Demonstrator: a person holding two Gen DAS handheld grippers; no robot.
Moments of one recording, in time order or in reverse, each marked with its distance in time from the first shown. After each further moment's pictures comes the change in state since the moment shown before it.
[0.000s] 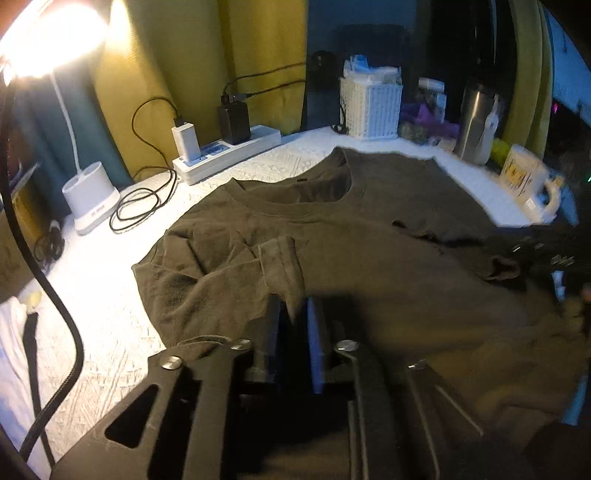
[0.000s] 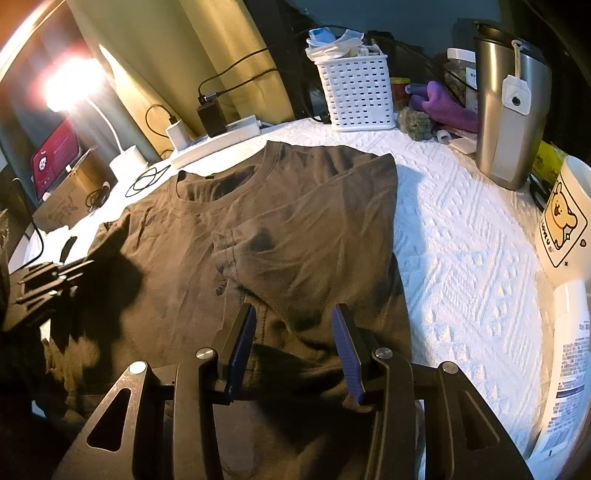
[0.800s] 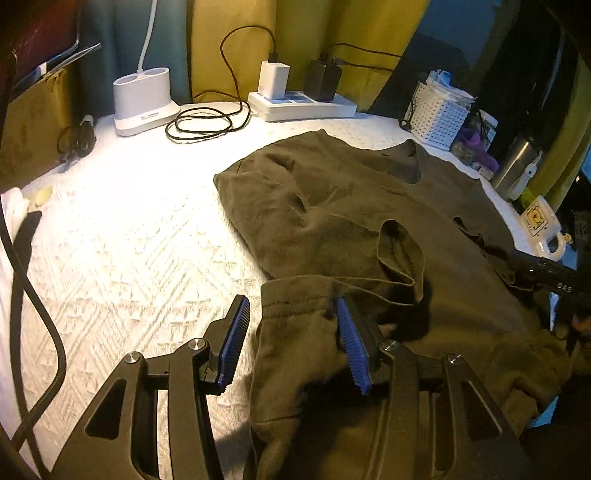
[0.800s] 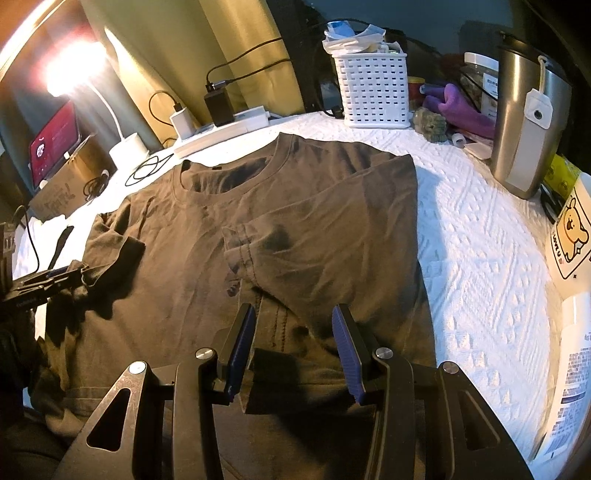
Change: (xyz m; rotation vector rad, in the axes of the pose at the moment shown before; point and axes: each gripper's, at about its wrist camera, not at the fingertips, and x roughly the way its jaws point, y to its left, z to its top) left arm 0.005 0.086 -0.044 -0.260 0.093 -0.049; right arm 0.011 0.019 0.005 -0.037 0.031 -0.015
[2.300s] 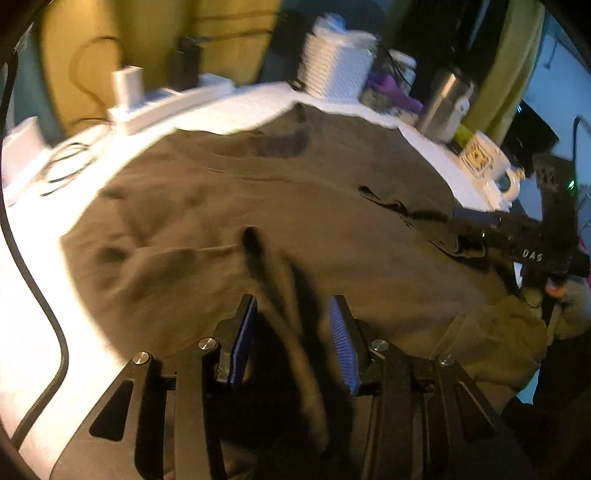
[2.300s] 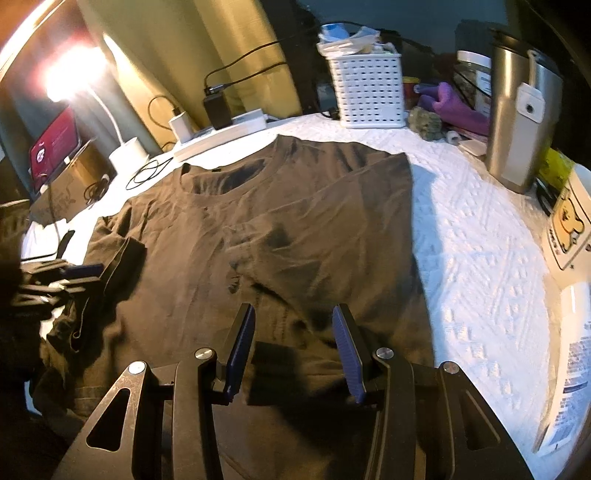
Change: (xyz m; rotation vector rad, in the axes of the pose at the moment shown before) left arm 0.045 -0.094 0.025 0.270 0.149 -0.214; right arm -0.007 -0.009 -0.006 0.035 -0.017 -0.006
